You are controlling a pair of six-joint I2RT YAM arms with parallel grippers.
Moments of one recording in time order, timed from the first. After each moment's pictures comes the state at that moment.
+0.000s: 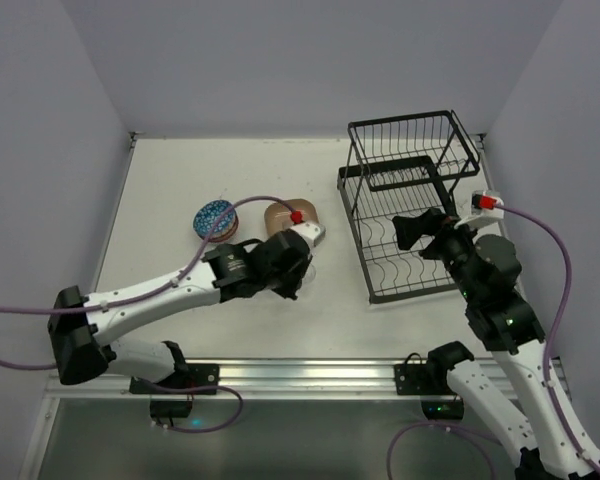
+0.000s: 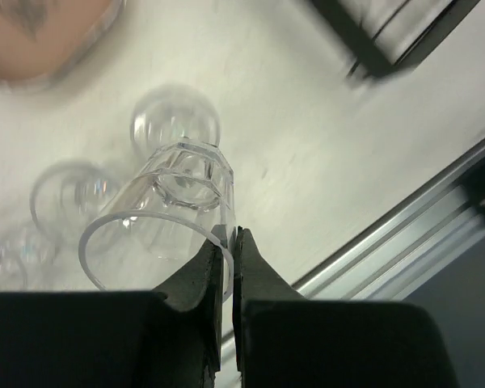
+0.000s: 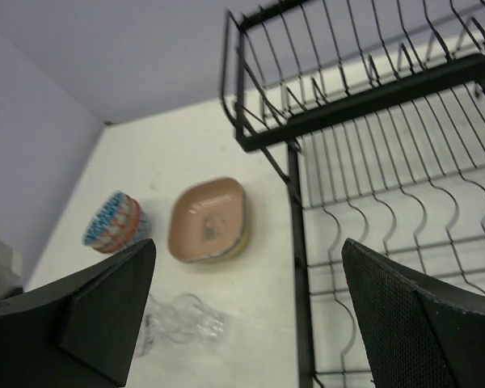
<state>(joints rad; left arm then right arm) -1.01 1.25 1.12 -0.58 -0.15 -0.44 0.36 0.55 0.82 -0.33 0.07 0.49</state>
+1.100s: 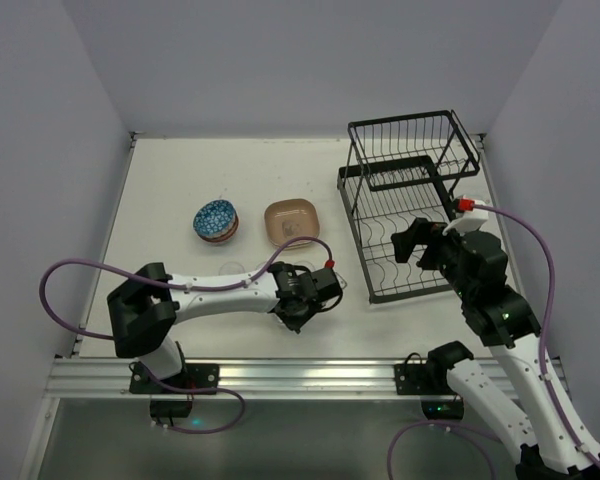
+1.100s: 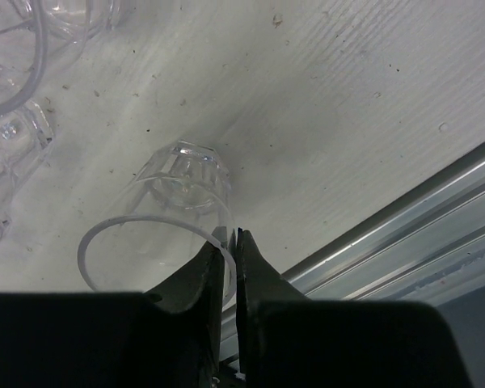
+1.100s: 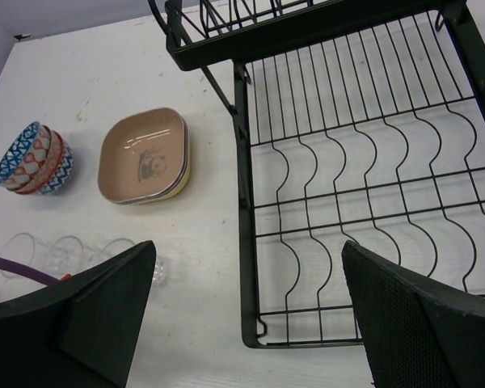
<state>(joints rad) -1.19 1.65 1.12 -0.83 -0.16 -0.33 0.36 0.61 0.83 -0.55 0.11 0.37</state>
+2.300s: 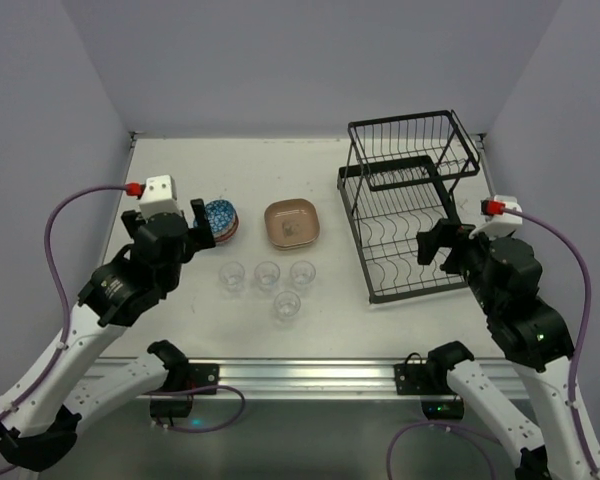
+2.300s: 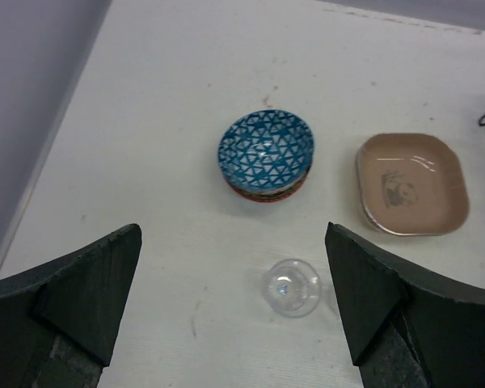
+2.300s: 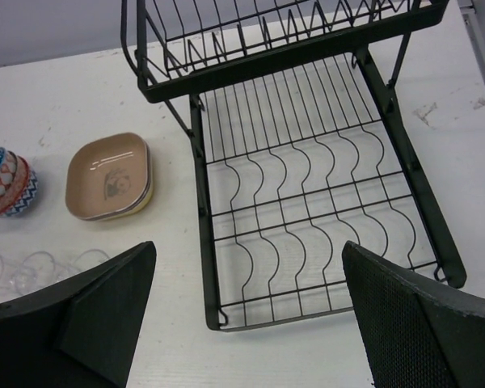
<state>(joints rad) -0.65 0.80 1.08 -0.76 -0.70 -0.43 0.36 0.58 1.03 -0.77 0.24 0.30</state>
